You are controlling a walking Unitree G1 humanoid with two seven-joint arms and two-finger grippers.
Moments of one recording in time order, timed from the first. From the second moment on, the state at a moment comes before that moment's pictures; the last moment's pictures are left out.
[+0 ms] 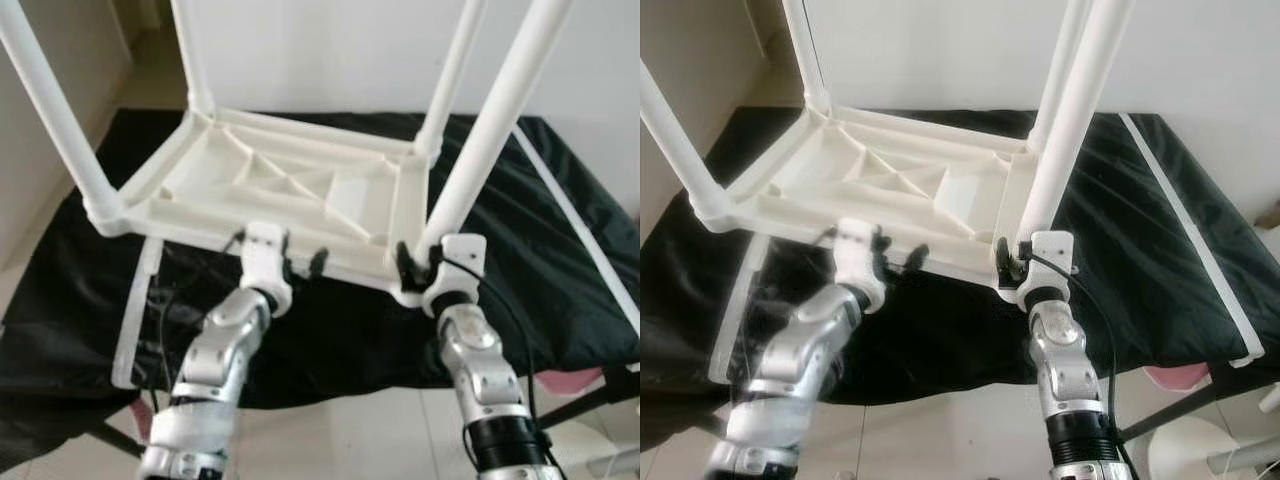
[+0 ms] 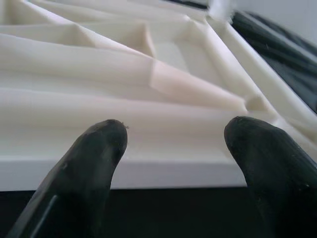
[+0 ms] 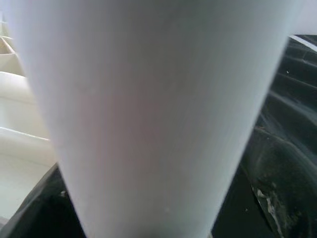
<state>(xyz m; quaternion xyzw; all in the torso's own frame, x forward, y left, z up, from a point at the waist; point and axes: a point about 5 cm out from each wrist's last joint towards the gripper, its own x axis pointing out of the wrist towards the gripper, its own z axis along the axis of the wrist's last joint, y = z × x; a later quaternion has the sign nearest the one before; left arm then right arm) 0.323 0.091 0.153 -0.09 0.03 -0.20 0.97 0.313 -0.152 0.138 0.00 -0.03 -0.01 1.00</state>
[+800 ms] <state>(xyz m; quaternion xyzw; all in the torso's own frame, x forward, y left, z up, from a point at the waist) 0.337 0.103 0.165 -0.04 -0.02 -0.17 0.98 0.319 -0.147 0.137 0.01 -0.04 0.02 1.00</state>
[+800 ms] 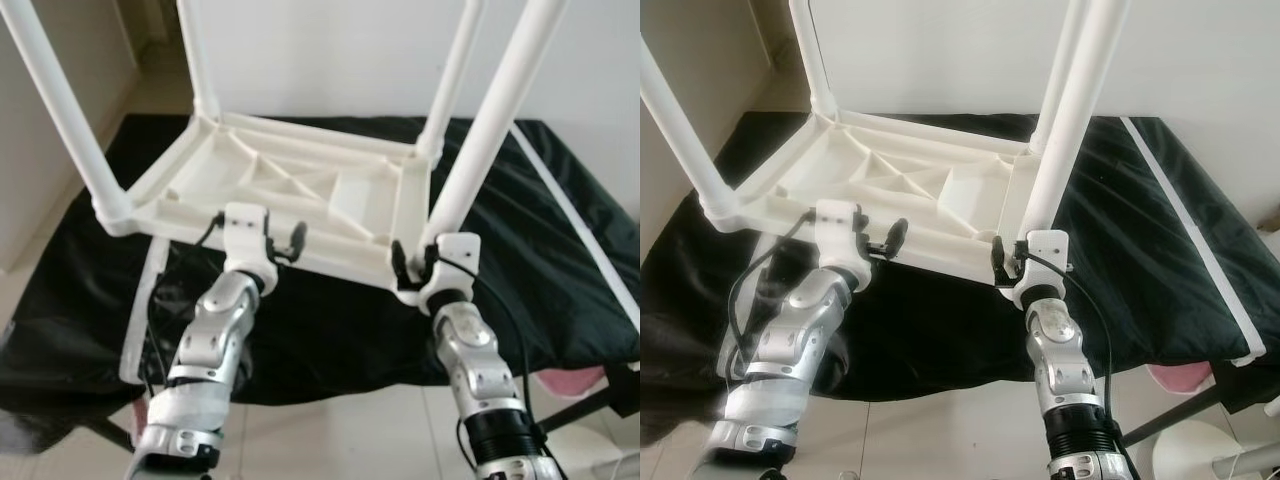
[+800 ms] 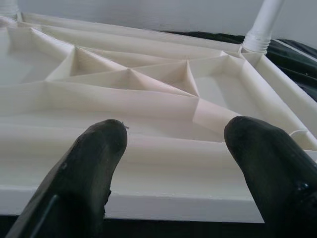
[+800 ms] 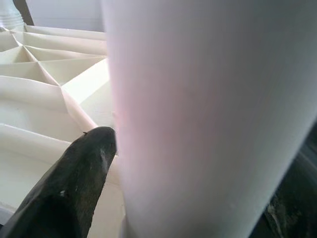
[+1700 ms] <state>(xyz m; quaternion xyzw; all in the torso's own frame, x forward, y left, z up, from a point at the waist) 0.340 0.098 0.171 -0.02 -0.05 -0.18 0.98 0.321 -0.148 0.135 0.00 -0.05 0.02 1.00</state>
